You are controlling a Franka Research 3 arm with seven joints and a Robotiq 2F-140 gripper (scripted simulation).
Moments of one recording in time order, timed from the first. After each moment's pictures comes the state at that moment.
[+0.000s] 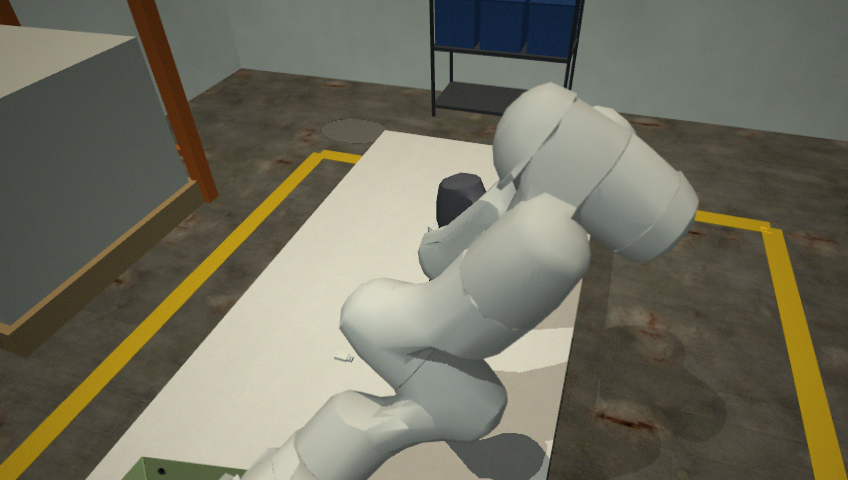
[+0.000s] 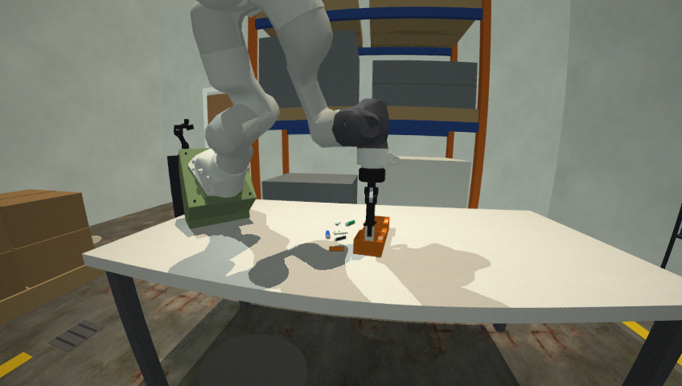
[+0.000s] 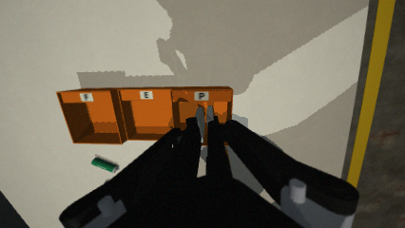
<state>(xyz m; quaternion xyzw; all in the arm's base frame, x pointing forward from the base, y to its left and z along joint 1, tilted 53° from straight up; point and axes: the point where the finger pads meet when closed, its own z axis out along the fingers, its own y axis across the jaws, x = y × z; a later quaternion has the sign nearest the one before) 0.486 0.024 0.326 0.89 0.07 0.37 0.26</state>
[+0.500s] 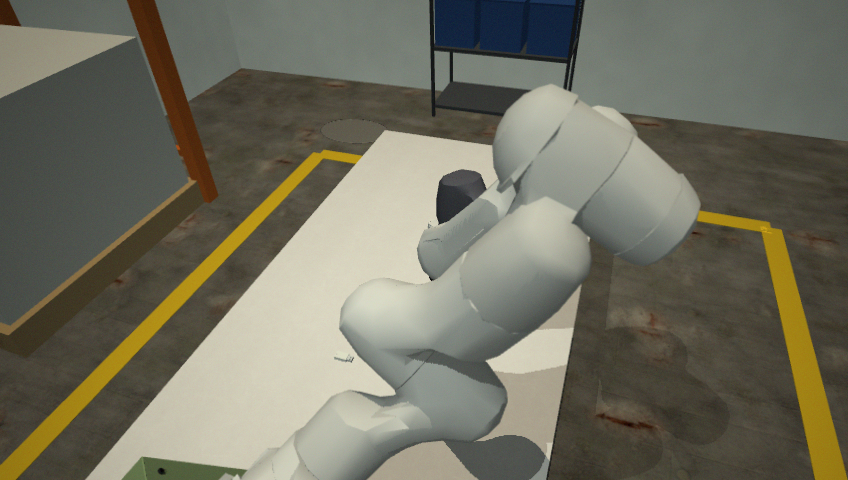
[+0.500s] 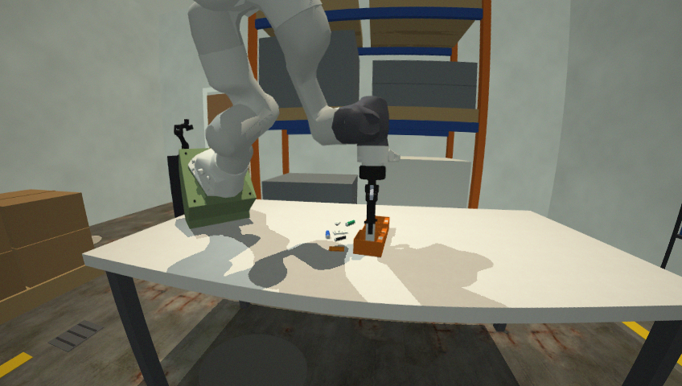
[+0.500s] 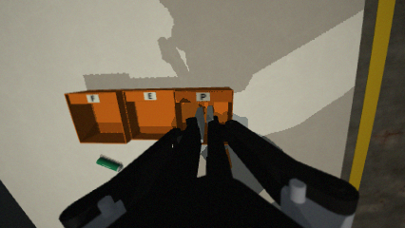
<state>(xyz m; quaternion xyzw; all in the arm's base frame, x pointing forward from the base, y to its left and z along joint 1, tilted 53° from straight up) 0.483 0.029 0.331 0.89 0.07 0.37 0.25</state>
